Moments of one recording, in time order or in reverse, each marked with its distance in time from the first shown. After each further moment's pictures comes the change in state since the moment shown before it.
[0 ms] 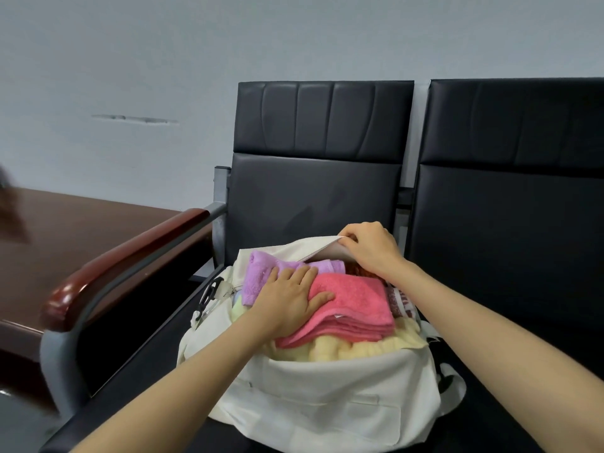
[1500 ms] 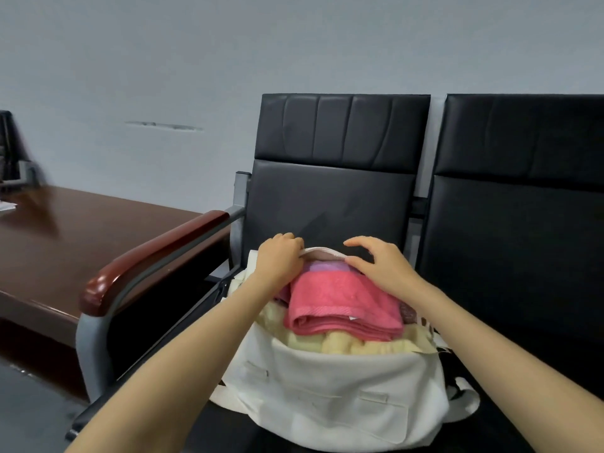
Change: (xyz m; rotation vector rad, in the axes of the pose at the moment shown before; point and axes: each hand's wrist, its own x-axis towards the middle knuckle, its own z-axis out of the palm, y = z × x) left_hand 0.036 -0.037 -0.033 0.047 0.297 -0.214; right_hand -0.043 -0.009 -0.012 0.327 -0.086 -0.163
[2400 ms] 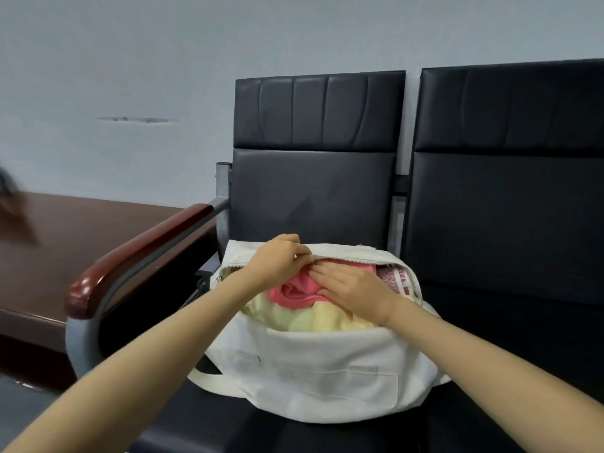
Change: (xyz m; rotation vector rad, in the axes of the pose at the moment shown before) left_hand -0.025 0.005 -0.009 -0.300 -0.155 0.274; right_hand -0.042 0.011 0.052 -0.538 0.022 -0.587
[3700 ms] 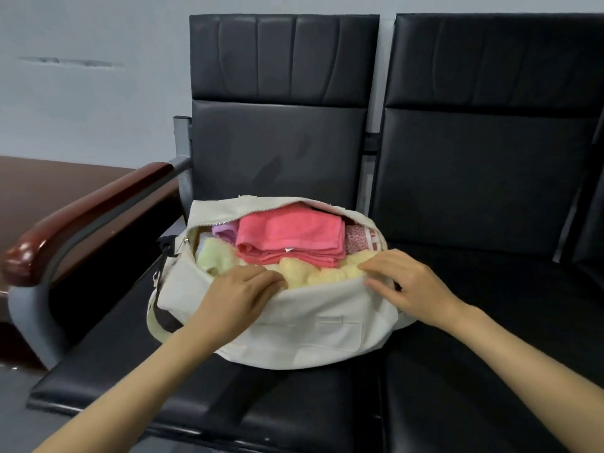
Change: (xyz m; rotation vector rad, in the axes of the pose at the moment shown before) left_hand -0.112 0.027 0.040 -0.057 0.300 0.307; right_hand -0.127 -0.003 -0.060 0.261 0.054 0.318
